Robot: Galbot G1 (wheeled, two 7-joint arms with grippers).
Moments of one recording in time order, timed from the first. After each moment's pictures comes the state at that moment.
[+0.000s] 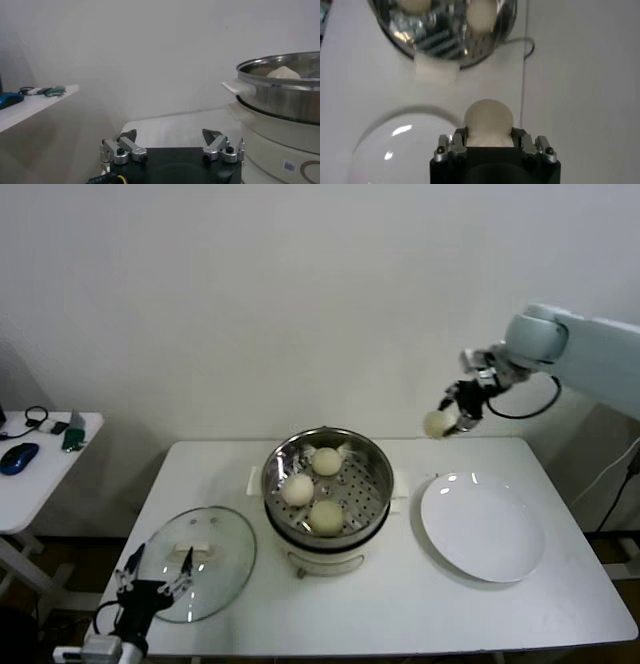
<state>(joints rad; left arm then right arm) 1.74 -1.44 -0.77 -2.11 -0.09 0.10 0.11 0.91 0.84 -1.60 1.31 0.63 -0.21 -0.98</state>
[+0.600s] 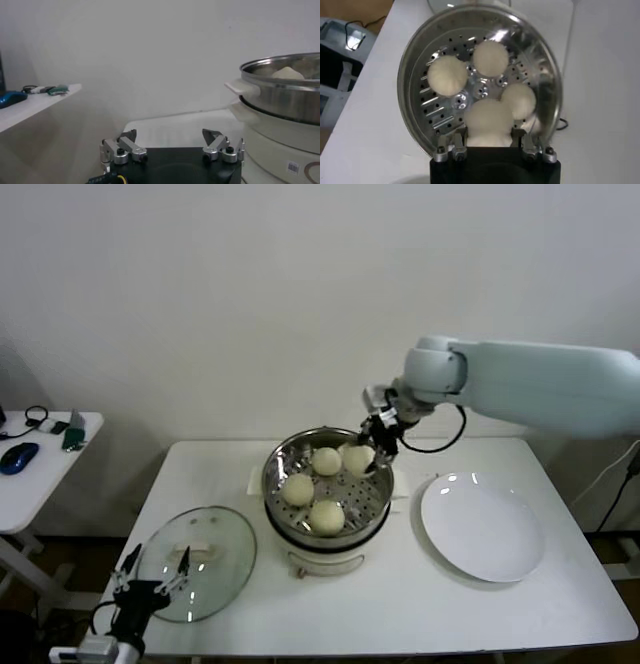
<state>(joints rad) 1.75 -1.44 -0.78 -2.10 -0.10 0.09 0.11 0.80 1.00 -1.60 1.45 0.65 -0.34 -0.85</state>
